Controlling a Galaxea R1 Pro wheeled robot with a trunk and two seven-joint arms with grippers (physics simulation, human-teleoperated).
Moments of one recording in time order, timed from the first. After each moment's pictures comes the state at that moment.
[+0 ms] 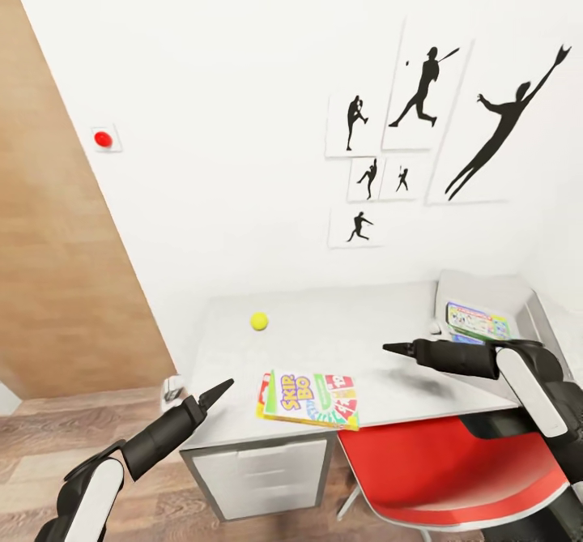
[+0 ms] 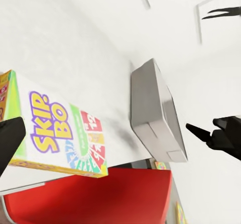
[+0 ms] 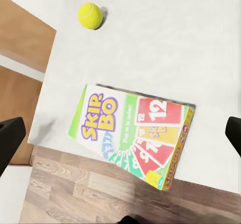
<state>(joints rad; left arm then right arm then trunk) -0.15 0.01 0.16 -1.48 0.76 0.72 -0.54 -0.58 -0.45 0.08 -1.33 -0.75 1.05 0.44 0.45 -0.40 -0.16</state>
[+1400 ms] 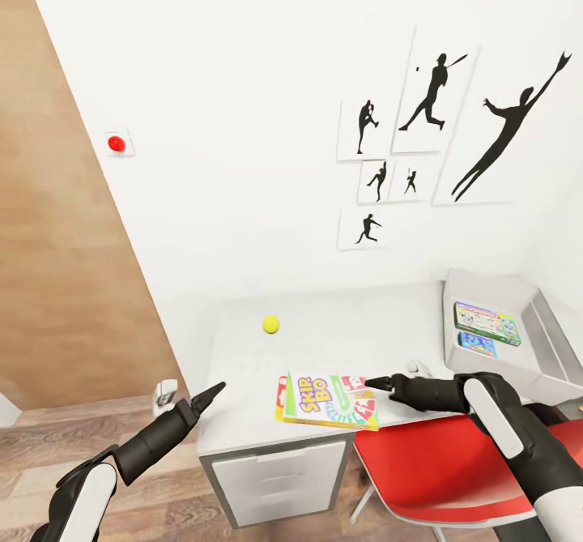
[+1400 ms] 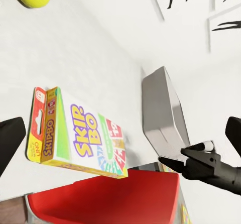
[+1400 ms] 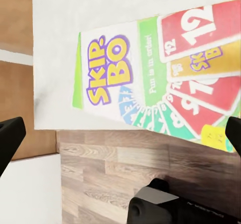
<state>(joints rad) -0.14 0.02 0.20 -1.44 0.76 0.72 -0.54 -0.53 -0.32 0.10 -1.10 -0.74 1.05 0.39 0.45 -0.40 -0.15</state>
